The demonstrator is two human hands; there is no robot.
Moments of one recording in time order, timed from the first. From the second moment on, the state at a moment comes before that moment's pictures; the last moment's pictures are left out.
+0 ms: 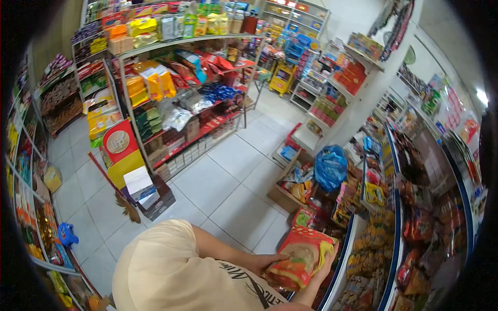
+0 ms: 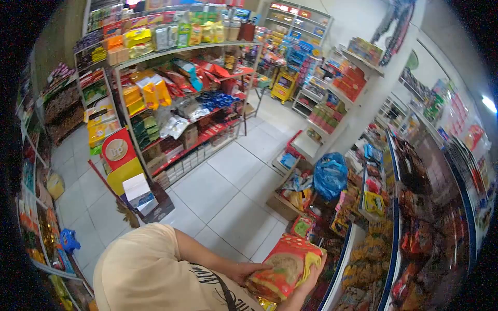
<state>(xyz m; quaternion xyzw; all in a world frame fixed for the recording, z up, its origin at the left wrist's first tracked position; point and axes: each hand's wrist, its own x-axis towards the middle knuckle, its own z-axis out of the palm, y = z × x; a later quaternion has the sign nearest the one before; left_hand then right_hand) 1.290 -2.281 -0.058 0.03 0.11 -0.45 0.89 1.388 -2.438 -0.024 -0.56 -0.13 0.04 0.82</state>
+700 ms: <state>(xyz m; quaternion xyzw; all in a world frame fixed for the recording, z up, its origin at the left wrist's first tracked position) 1.293 -2.302 -0.061 0.21 0.13 -0.32 0.91 1.331 -2.467 0.025 -0.84 -0.37 -0.02 0.39</state>
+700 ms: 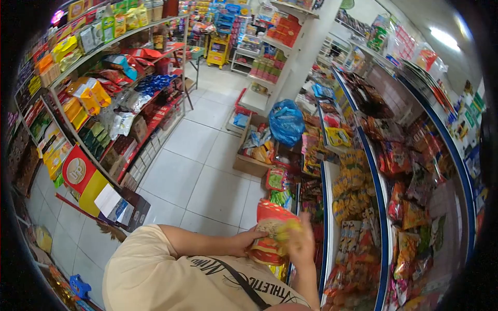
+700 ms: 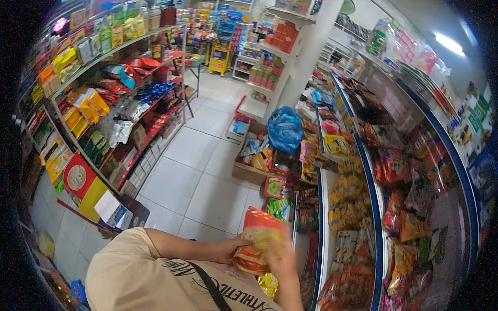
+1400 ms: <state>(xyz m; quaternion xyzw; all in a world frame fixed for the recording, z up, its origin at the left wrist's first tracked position) 1.288 -2.316 -0.050 0.28 0.12 -0.37 0.88 1.347 -2.484 -0.019 -0.79 -0.44 0.17 0.39</state>
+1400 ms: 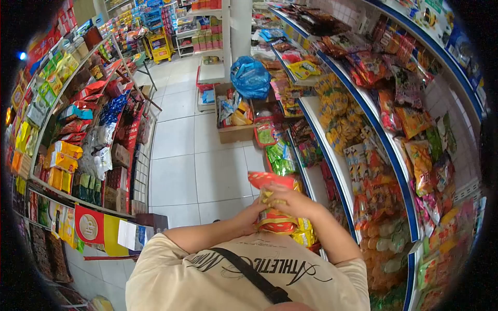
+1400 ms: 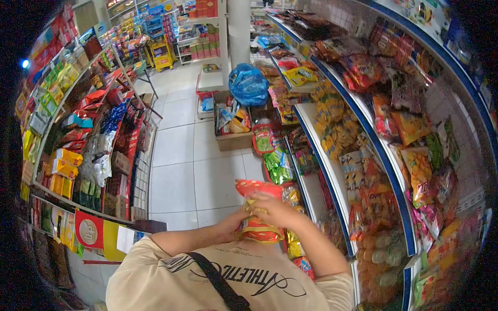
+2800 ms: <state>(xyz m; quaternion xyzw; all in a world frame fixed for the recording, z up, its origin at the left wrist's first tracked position) 1.270 -2.284 -0.009 0.31 0.04 -0.28 0.91 1.348 -2.449 0.019 -0.39 -0.05 0.01 0.92</state>
